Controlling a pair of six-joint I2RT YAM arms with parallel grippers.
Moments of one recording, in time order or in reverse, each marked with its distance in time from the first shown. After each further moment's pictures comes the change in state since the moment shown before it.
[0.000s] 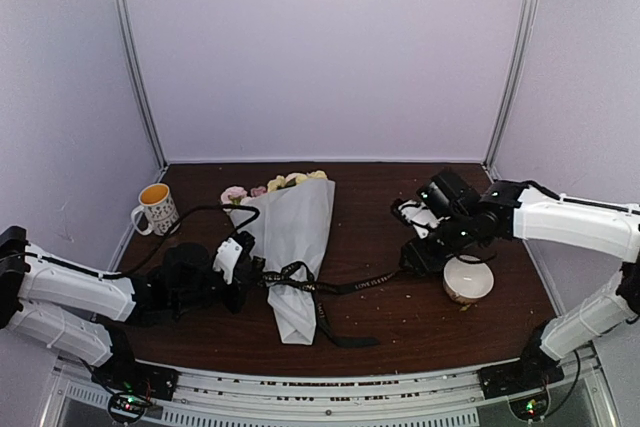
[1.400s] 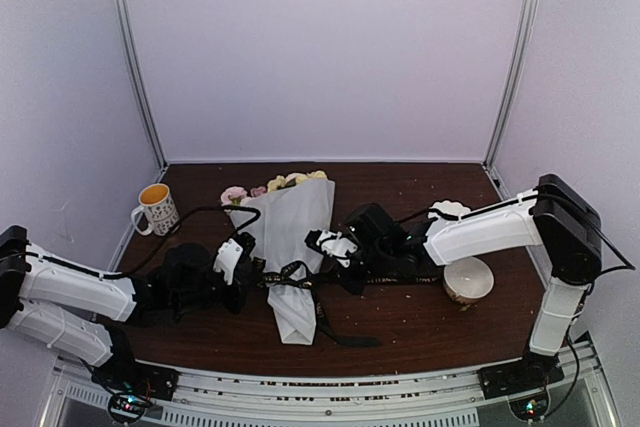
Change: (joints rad) left arm 0.000 0.006 0.000 -0.002 0.003 0.002; right arm 0.220 0.493 0.089 0.662 -0.131 -0.360
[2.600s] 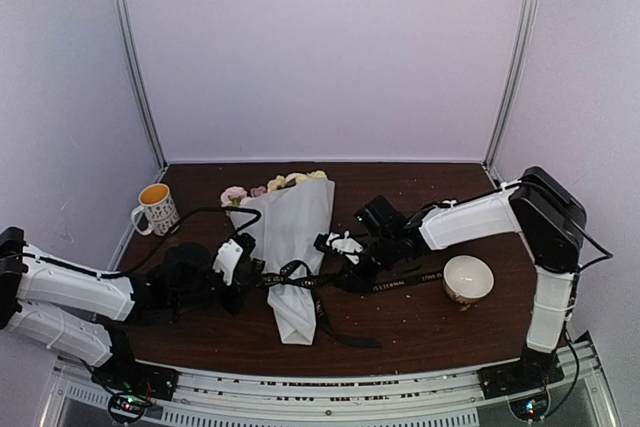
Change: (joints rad) left arm 0.000 -0.014 0.008 -0.041 0.000 0.004; right arm -0.123 0.122 0.076 -0.117 -0.319 -0.082
